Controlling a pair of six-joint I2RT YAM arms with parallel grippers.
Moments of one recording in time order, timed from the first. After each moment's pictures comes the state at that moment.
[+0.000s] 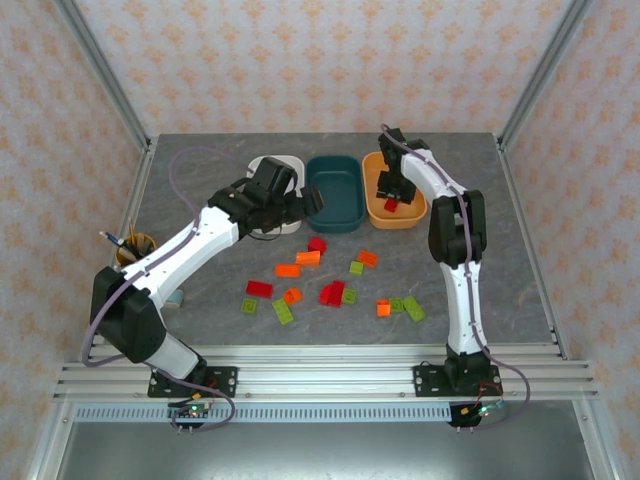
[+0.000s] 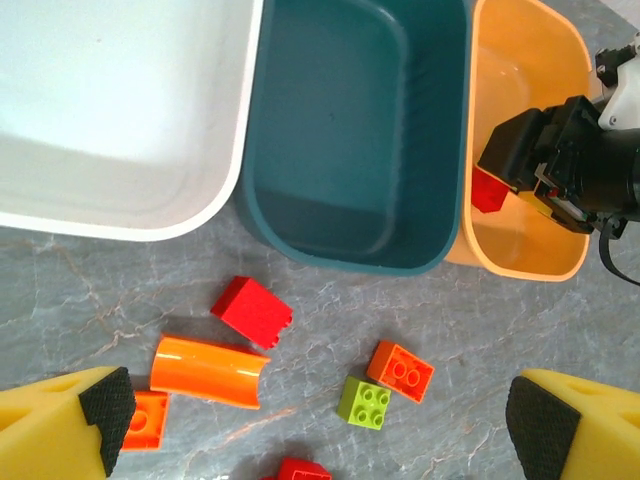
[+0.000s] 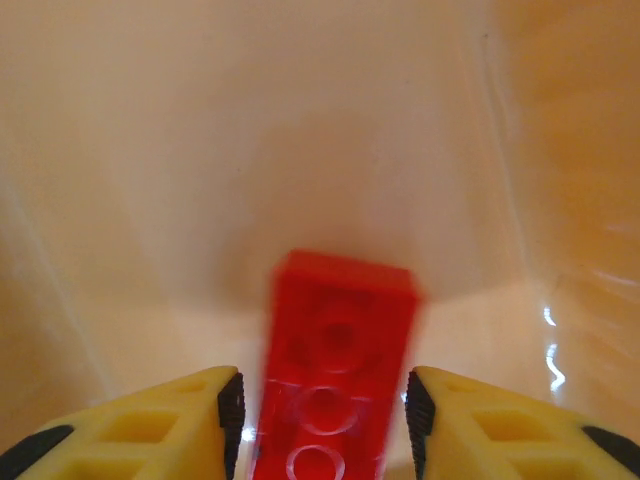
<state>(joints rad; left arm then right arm) -0.53 1.53 1.36 -0.70 -0.02 -0.87 0.25 2.36 2.07 -1.07 0.10 0.50</state>
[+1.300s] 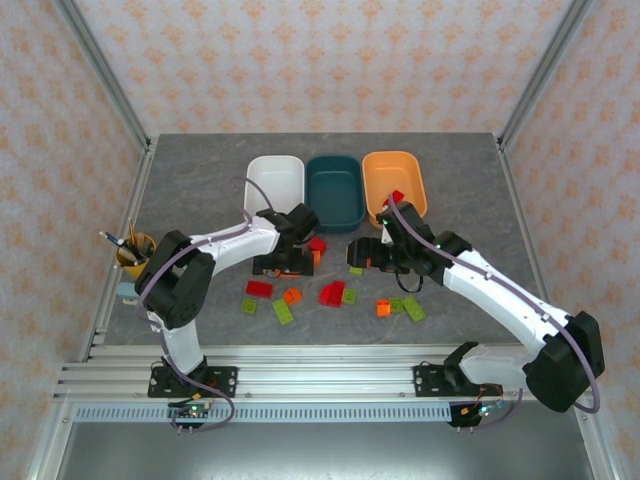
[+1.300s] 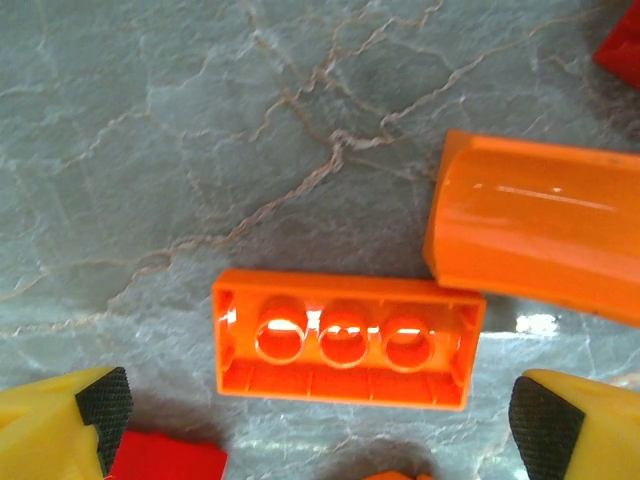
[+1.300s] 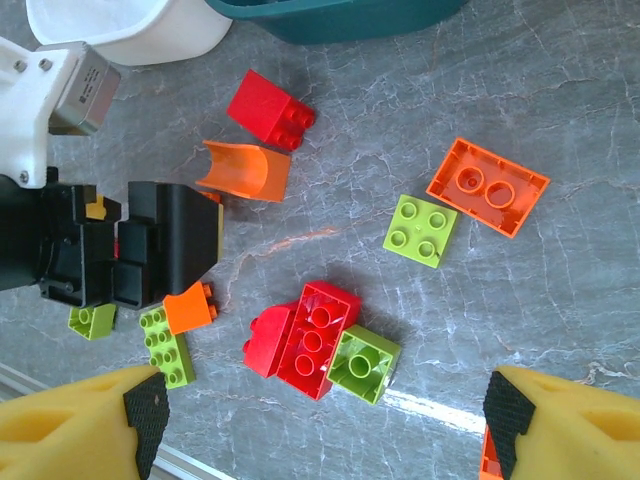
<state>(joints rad) -0.60 1.83 1.22 -0.89 -0.10 -0.68 0.62 1.20 0.96 -0.69 -0.15 0.64</state>
